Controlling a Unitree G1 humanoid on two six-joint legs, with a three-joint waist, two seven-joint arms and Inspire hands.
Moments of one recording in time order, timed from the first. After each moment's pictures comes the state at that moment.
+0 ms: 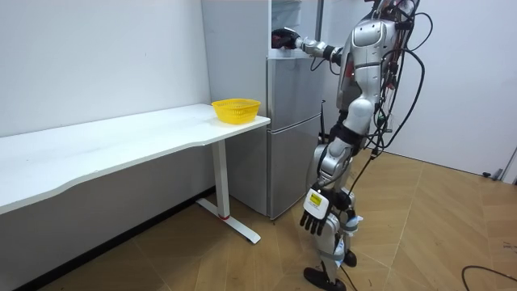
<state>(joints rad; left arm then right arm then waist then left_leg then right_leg) 0.27 0.27 0.08 1.00 0.38 0.17 -0.16 -0.60 -0.62 -0.04 0.50 0.04 0.02 -0.04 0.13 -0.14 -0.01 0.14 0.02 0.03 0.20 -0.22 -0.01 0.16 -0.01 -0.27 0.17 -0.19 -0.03</state>
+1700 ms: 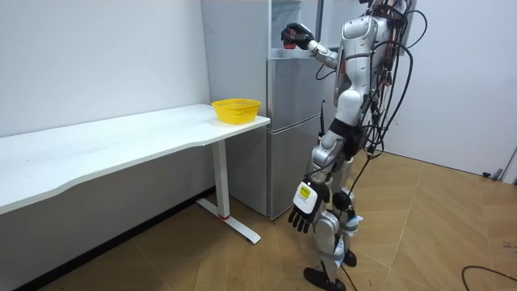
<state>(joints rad) 0.27 0.25 0.02 1.05 0.37 0.11 -0.05 -0.24 -0.47 -0.02 -0.27 0.02 -0.02 -0.23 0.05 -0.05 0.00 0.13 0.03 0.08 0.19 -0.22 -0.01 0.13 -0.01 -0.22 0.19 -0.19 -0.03</state>
